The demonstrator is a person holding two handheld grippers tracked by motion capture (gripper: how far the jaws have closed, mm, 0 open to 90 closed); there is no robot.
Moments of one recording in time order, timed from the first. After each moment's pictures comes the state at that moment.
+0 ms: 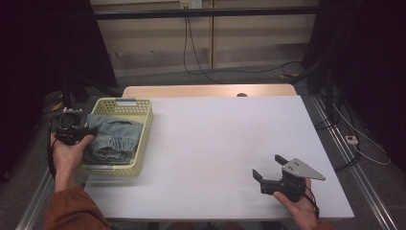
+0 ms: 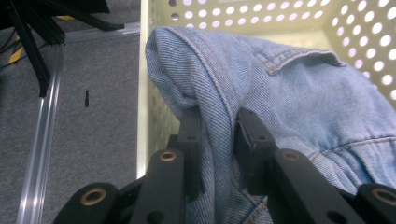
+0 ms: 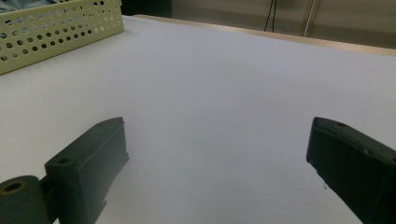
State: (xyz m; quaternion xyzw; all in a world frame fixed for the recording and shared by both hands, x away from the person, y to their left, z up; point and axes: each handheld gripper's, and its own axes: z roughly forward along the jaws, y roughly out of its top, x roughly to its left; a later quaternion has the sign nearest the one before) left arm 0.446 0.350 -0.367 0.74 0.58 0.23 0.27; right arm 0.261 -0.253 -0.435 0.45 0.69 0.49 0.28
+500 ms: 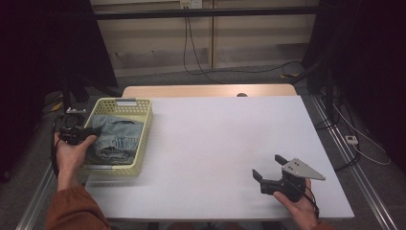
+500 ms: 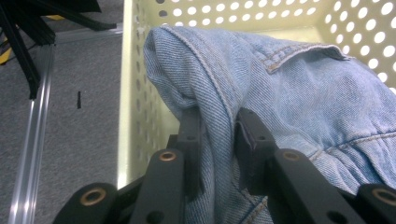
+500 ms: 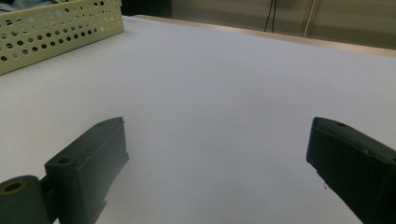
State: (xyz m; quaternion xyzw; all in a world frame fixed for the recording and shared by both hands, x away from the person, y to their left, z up) left arm 0.451 0.343 -0.372 0.74 0.57 0.22 0.28; right arm 0.261 -0.253 -0.435 0.45 0.69 0.49 0.28
